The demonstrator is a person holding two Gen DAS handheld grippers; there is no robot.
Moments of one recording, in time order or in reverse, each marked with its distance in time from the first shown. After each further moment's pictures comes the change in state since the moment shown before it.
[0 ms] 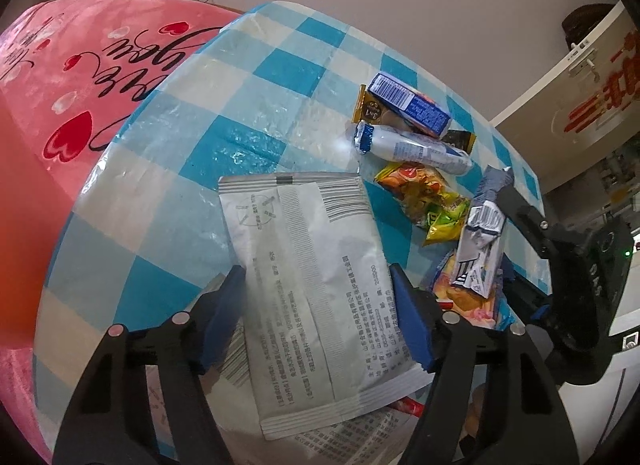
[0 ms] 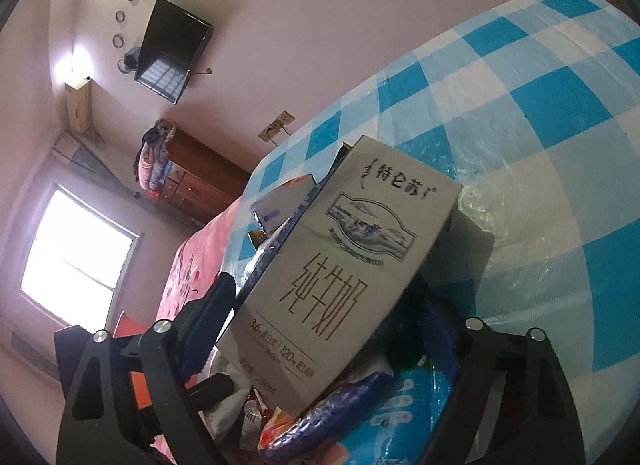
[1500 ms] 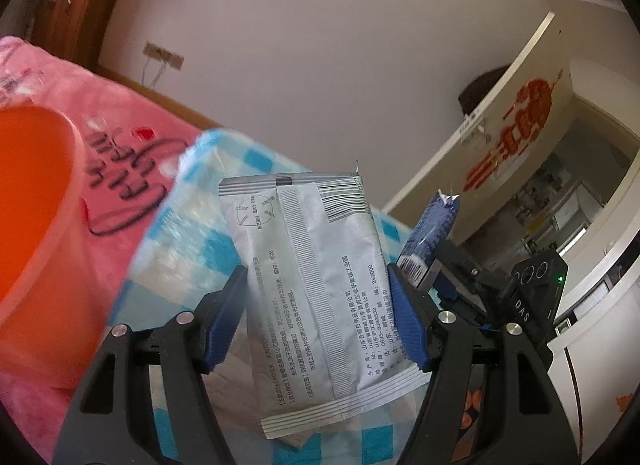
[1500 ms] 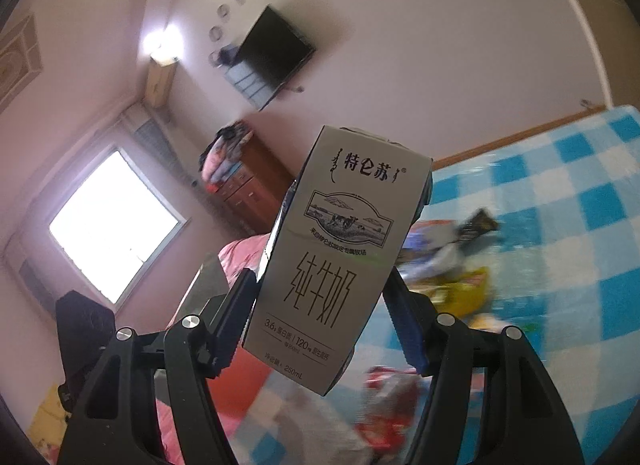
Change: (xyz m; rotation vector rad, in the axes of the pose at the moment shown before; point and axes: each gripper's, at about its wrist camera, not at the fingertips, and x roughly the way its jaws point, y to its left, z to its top) left arm -0.158 0.051 -0.018 0.073 -0.364 -0.328; right arm -0.069 0.118 -0.031 -0.264 -0.113 0.175
